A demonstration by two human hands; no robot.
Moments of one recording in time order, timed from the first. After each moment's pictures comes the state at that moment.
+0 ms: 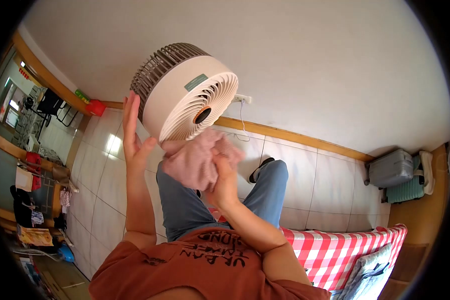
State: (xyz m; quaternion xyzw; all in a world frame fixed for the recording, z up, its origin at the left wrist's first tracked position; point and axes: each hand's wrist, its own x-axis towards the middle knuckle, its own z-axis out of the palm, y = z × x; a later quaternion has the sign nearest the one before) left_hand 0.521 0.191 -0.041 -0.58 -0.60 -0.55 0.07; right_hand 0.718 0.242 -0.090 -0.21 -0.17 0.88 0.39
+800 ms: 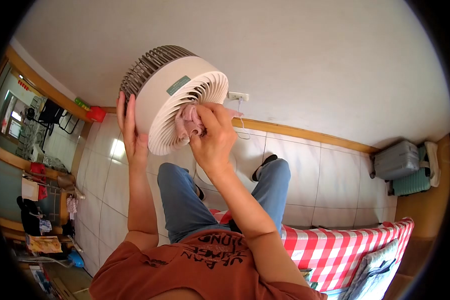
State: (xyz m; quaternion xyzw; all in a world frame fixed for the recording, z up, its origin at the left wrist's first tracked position) left_hand 0.526 0.229 -0.046 -0.58 -0.60 -0.54 0.10; right_hand 0.672 0.328 -0.081 -0.28 -0.66 0.30 0.63
